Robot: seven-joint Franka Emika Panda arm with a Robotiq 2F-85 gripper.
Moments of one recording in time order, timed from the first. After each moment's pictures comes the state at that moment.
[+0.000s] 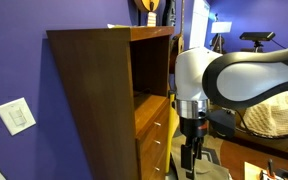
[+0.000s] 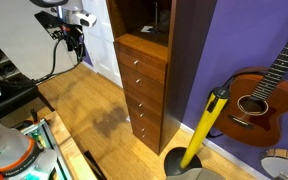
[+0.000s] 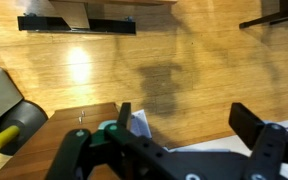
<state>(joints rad) 0.14 -0.42 0.10 -2.36 0.31 1.78 0.10</state>
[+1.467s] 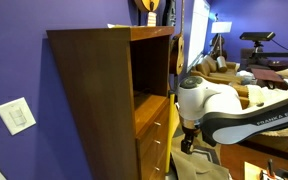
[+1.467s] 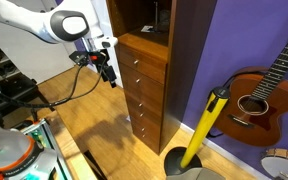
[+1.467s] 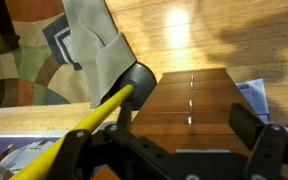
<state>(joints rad) -0.02 -0.33 0.10 -2.55 -0.27 2.17 0.29</state>
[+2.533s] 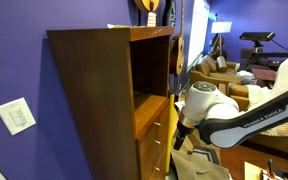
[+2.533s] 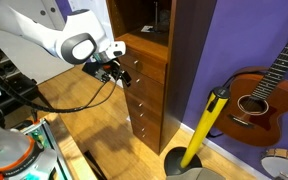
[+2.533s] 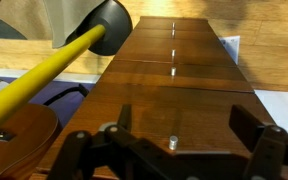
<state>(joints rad) -0.02 -0.25 -0.01 -2.65 -0.20 2.66 0.00</state>
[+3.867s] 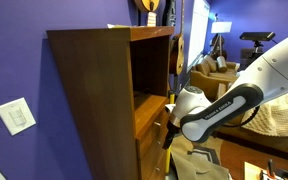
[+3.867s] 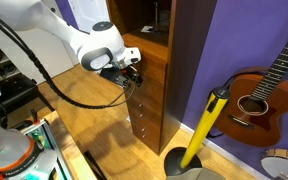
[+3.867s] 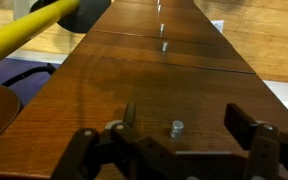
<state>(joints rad) 0.01 -0.01 -0.05 -2.52 0.15 2.82 -0.40</state>
